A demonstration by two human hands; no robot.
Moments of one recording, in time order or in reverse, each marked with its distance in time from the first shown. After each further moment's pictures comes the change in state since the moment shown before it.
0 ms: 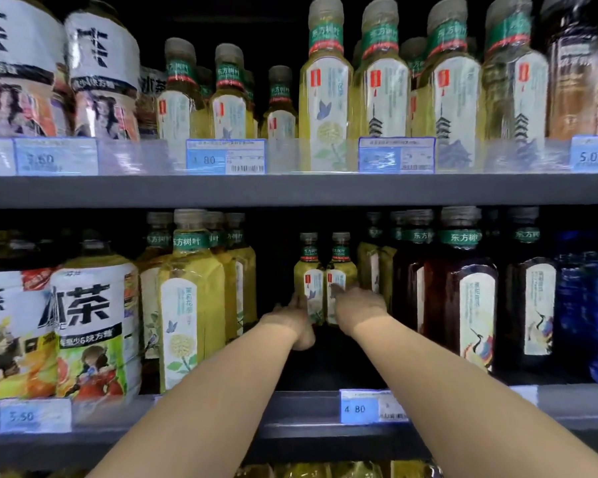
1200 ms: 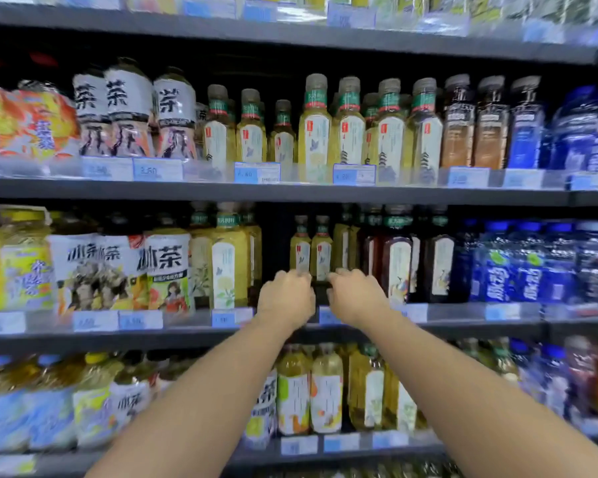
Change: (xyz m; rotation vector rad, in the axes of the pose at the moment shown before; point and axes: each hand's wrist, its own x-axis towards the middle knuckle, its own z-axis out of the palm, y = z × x) left_hand -0.241 0.025 -0.019 -0.035 0.584 0.176; right_hand -0.210 0.019 -0.035 0.101 0.322 -0.178
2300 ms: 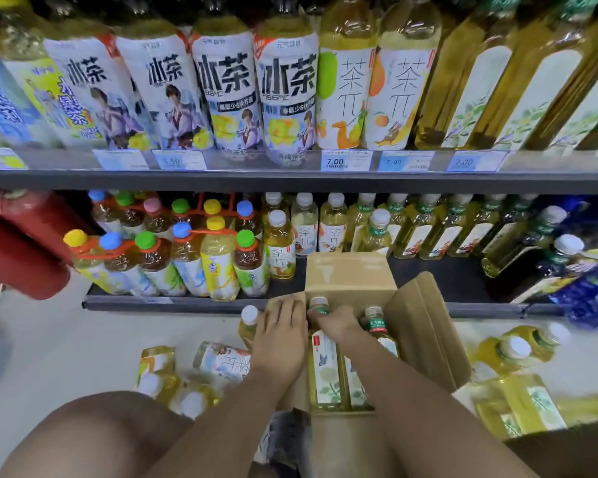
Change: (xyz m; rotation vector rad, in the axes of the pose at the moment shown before) left_hand -0.450 -0.036 0.376 -0.101 -0.433 -0.210; right_hand -0.329 -0.149 0.433 0.901 -0.958 0.820
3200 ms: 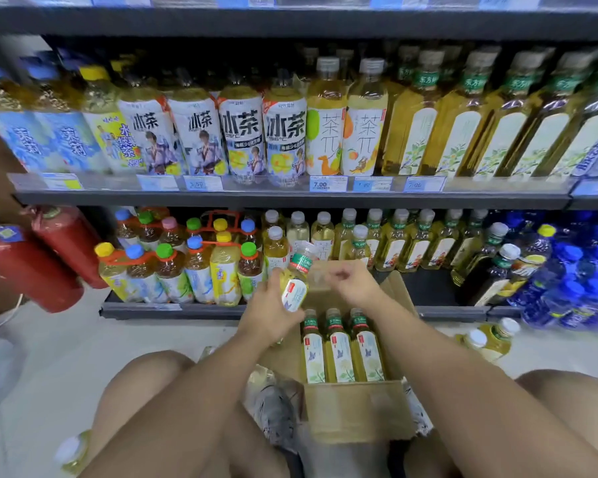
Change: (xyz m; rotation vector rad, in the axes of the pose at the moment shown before) left_hand -0.007 0.010 -0.111 -0.459 -0.153 -0.257; right_hand -0.077 -0.026 -0.087 0.018 0.128 -0.437
